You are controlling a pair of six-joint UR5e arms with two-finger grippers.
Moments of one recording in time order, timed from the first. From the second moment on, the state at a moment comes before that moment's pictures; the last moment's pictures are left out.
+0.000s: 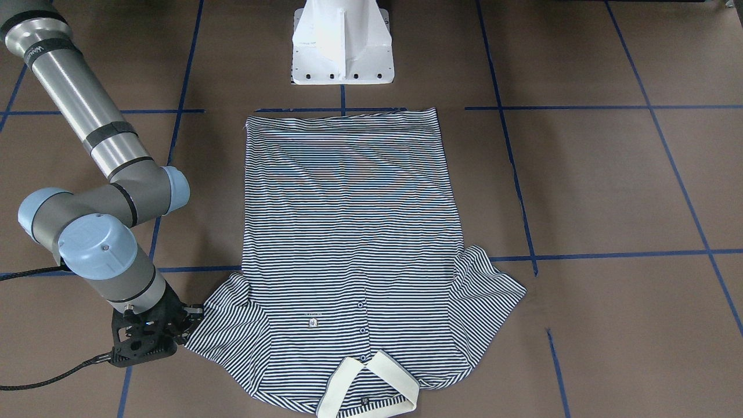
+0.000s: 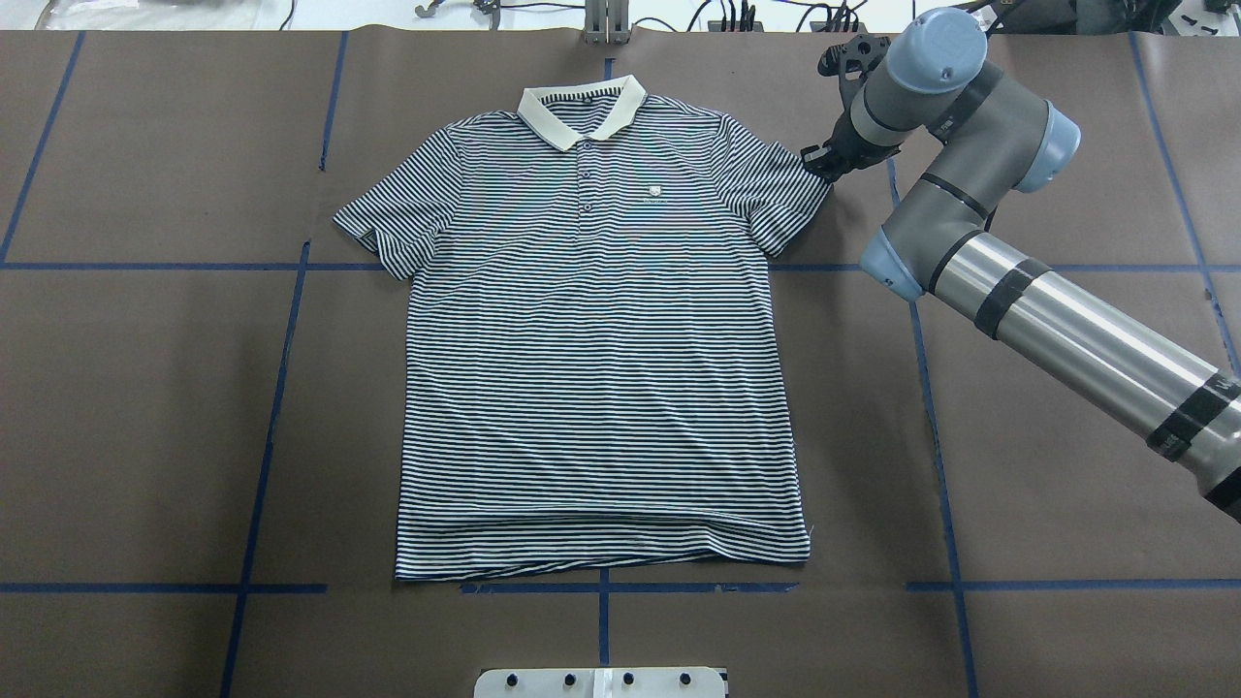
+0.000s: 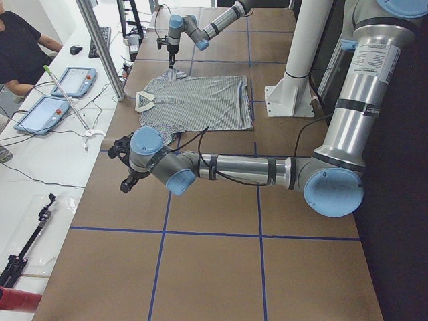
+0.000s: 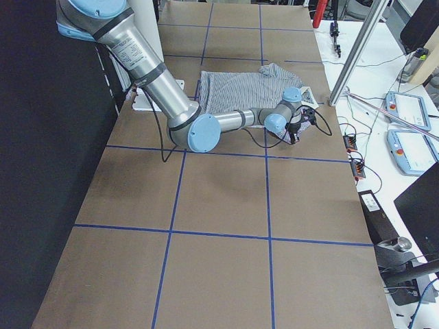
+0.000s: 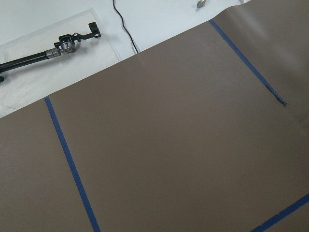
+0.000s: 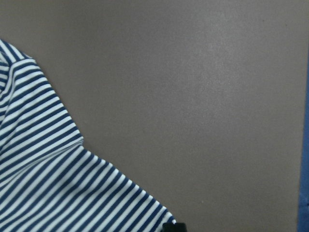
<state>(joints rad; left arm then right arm) -1.46 -1.81 -1.37 -2.26 -2.36 -0.12 0.91 -0.83 0.97 -0.97 1.96 0.73</state>
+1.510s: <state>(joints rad) -1.46 -1.81 -1.36 -2.26 -2.39 -0.18 0.77 -0.56 0.92 -1.06 1.85 0.80</state>
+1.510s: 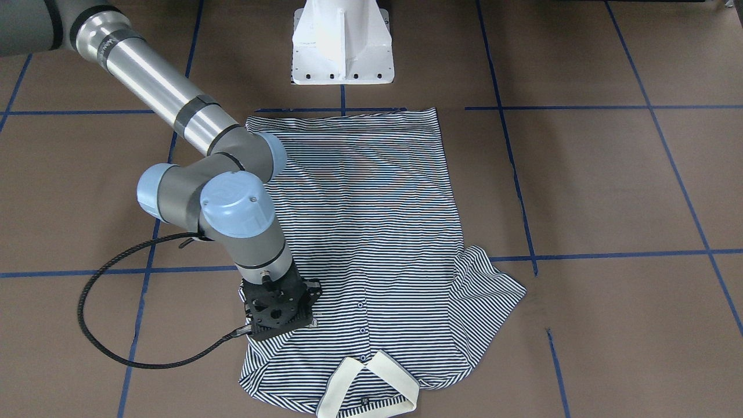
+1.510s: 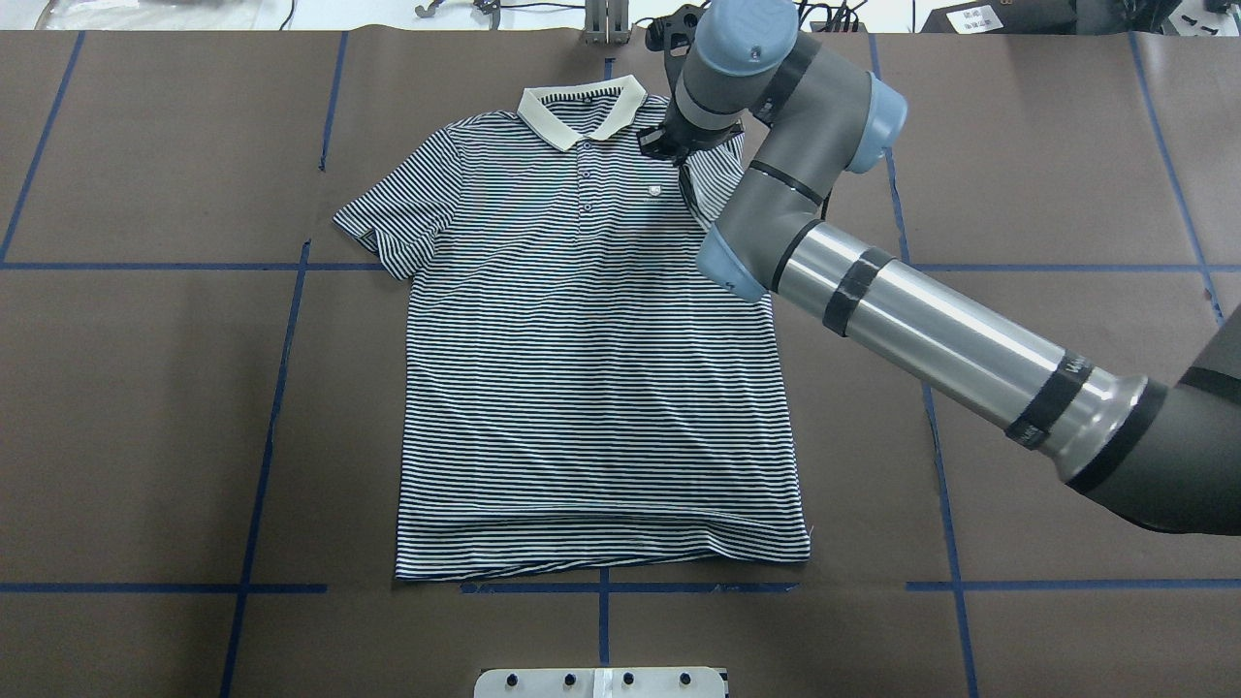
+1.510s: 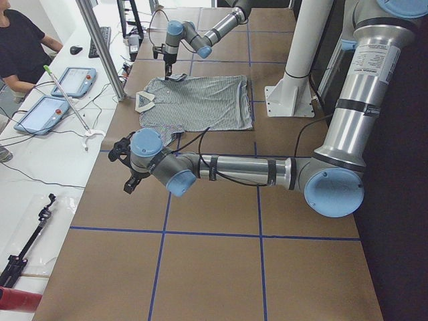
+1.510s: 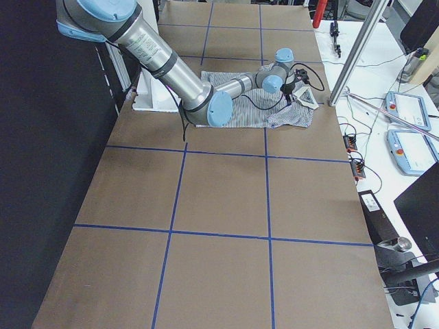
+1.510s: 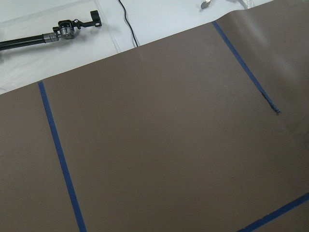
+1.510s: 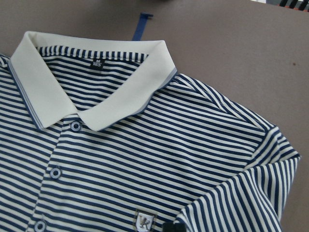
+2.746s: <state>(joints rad) -1.10 -1.91 -1.49 -2.29 -2.09 -0.92 0.77 -0.56 1.21 -1.55 1.94 0.96</state>
